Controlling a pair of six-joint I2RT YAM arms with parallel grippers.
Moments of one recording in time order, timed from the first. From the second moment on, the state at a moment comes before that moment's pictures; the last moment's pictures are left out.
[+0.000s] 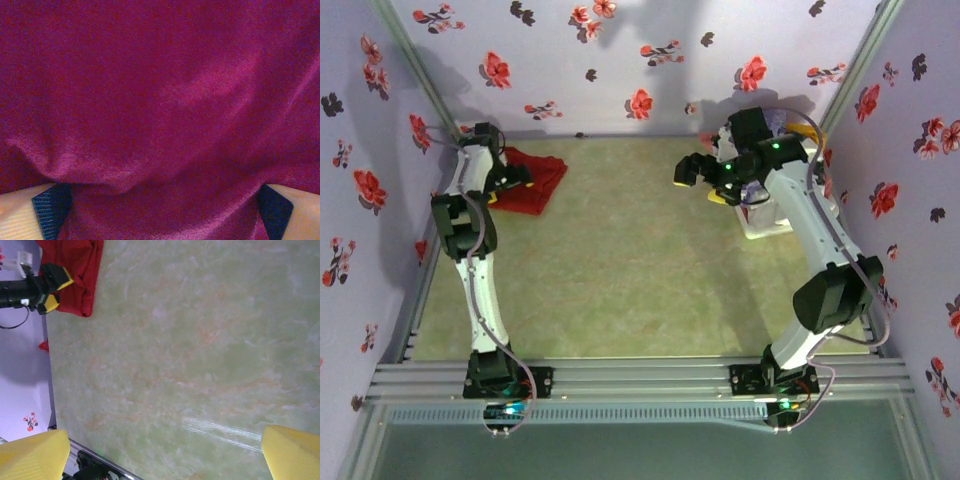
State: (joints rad) left arm 0.10 2.47 2.22 -1.06 0.04 -0.28; right arm 0.31 1.65 1.76 -1.14 -0.50 0.51
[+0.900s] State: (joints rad) left arm -0.15 2.34 2.04 -1.11 -0.16 -0.21; right arm 0.31 1.59 1.72 -1.10 -0.50 0.53
